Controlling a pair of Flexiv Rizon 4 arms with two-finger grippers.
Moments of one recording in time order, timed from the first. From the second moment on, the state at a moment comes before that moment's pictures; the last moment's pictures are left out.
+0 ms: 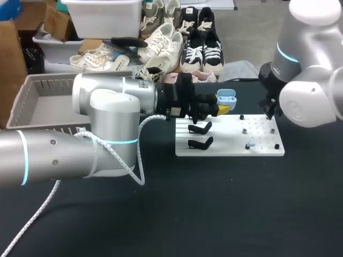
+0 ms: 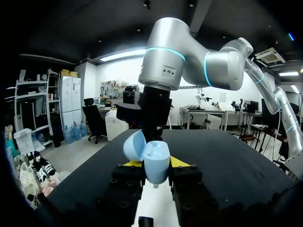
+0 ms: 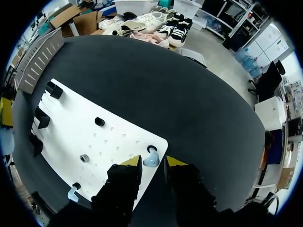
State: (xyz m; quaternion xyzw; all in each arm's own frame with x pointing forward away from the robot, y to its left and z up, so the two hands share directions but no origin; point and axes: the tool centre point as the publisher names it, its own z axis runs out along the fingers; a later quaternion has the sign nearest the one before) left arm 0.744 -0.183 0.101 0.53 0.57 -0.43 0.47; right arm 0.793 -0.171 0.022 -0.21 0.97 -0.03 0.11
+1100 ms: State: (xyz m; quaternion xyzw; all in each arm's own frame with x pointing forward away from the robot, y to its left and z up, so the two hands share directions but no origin) left arm 0.744 -0.183 0.101 0.53 0.57 -0.43 0.47; right arm 0.793 -0.171 0.030 -0.20 0.97 -0.04 0.11
